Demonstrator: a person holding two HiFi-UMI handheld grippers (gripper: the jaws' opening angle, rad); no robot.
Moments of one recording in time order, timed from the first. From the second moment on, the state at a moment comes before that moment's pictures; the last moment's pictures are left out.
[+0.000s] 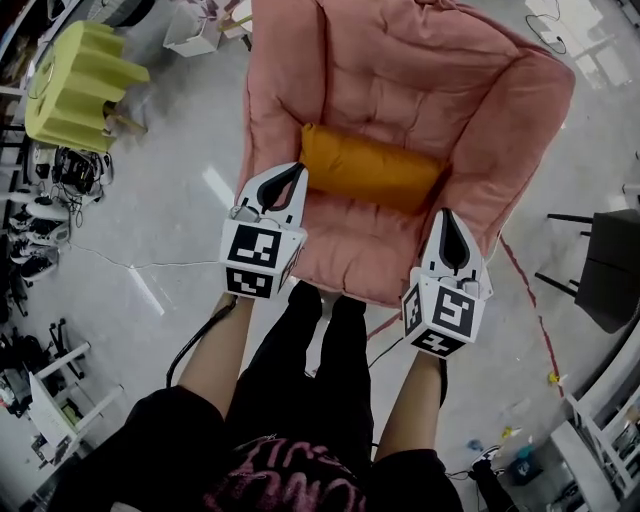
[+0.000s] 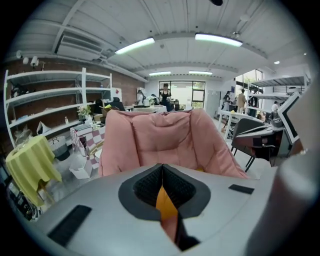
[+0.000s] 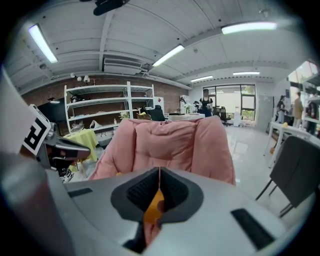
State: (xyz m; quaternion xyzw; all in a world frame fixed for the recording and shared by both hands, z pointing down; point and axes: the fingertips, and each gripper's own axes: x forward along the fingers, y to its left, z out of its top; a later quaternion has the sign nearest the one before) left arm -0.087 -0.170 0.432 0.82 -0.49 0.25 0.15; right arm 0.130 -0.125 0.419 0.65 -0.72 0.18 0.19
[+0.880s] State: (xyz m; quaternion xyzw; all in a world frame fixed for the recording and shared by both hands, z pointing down) left arm -0.094 -0.147 0.569 0.80 -0.48 0.30 0.19; right arm 0.123 -0.106 0.554 0.62 -0.71 0.23 0.24
